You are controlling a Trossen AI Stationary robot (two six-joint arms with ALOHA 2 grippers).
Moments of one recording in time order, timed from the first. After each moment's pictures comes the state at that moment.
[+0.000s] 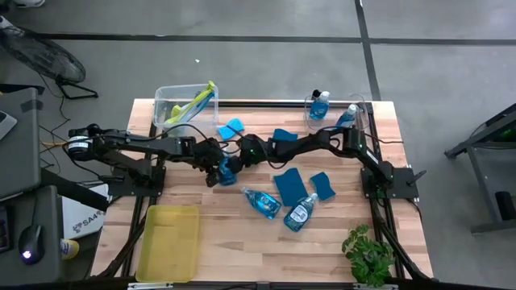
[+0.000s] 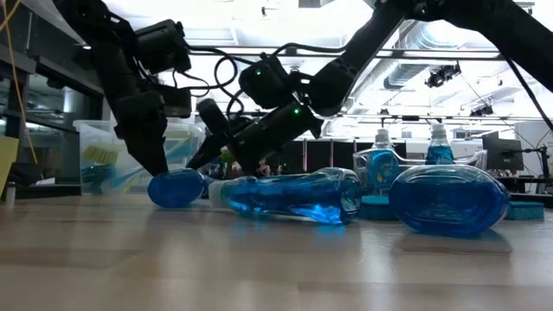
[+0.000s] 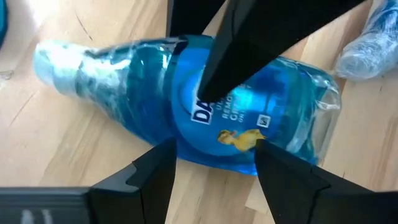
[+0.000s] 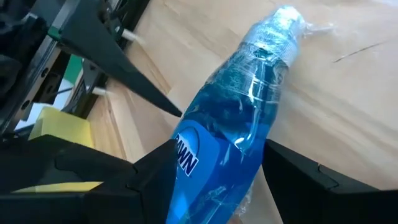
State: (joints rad) left arm 0.20 1.29 0.61 -0.35 0.02 -0.26; right arm -0.16 2.28 1.43 0.32 -0.20 0.89
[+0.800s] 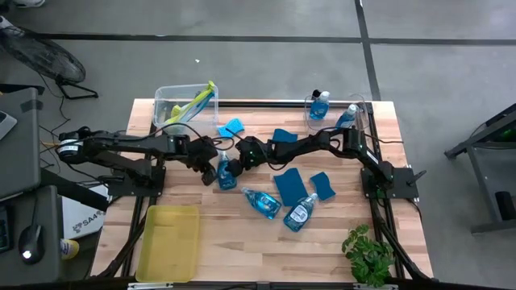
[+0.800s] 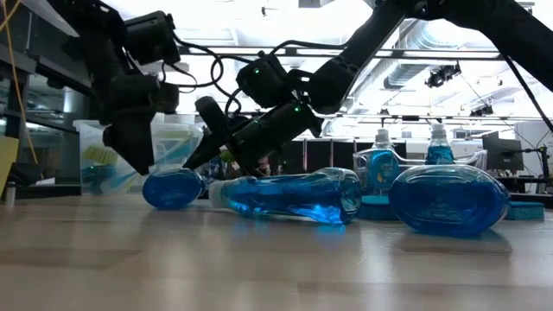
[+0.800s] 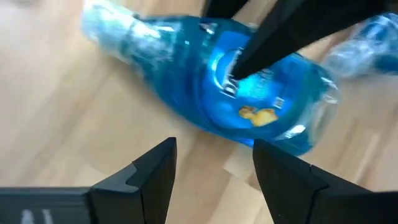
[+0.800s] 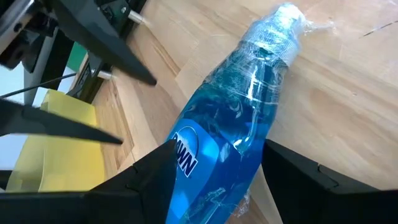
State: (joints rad) left arm 0.20 1.17 0.61 -0.49 0.09 -0.46; right arm -0.15 2.28 1.43 0.29 -0.22 0.87
